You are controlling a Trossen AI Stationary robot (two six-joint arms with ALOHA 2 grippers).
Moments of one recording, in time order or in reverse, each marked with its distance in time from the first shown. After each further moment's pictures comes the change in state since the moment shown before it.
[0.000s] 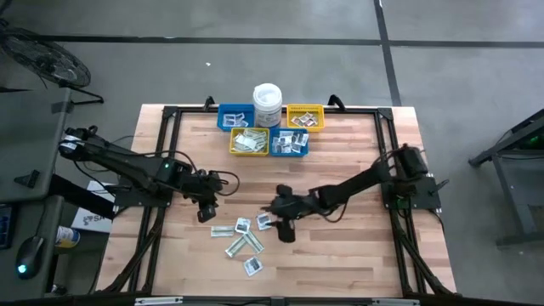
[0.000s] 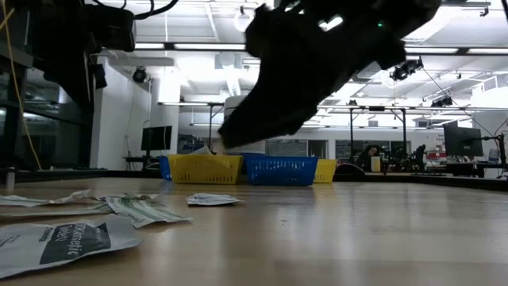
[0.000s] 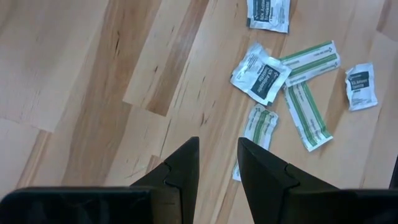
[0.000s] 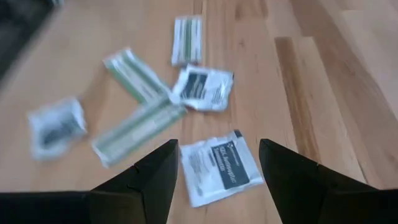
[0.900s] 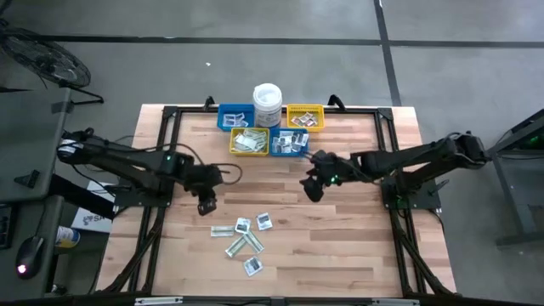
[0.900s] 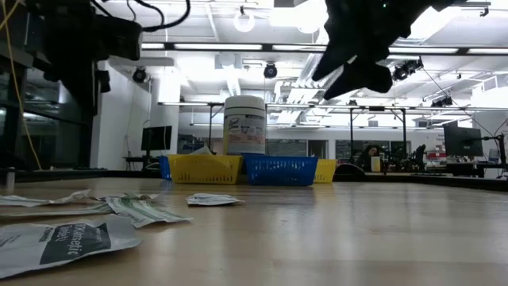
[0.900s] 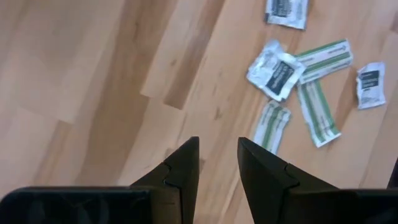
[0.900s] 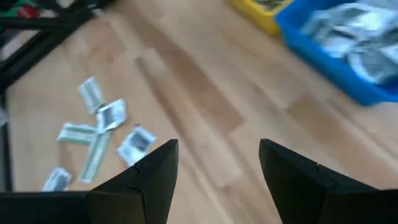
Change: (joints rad) left arm 0.130 0.004 0.017 -0.067 0.091 0.082; right arm -0.170 -0.619 -0.163 -0.607 0.110 0.509
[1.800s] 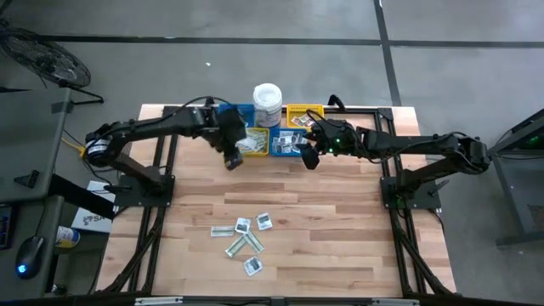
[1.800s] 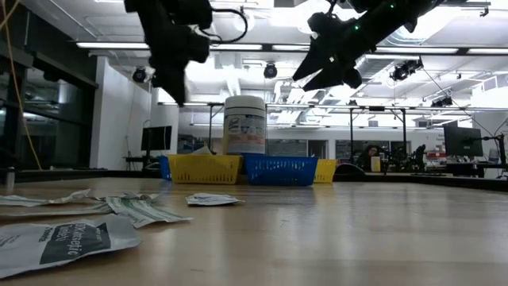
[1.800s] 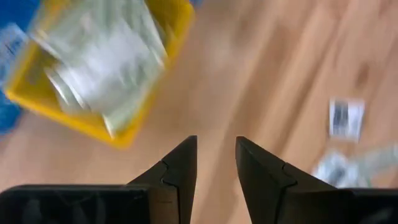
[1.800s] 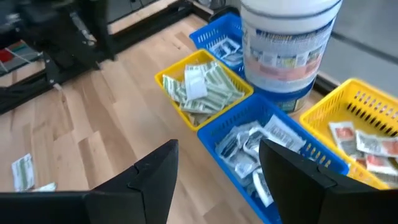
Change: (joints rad) left arm 0.497 0.353 0.448 -0.128 0.047 0.454; right arm -0.315 -0.015 0.000 0.215 -0.028 -0.367
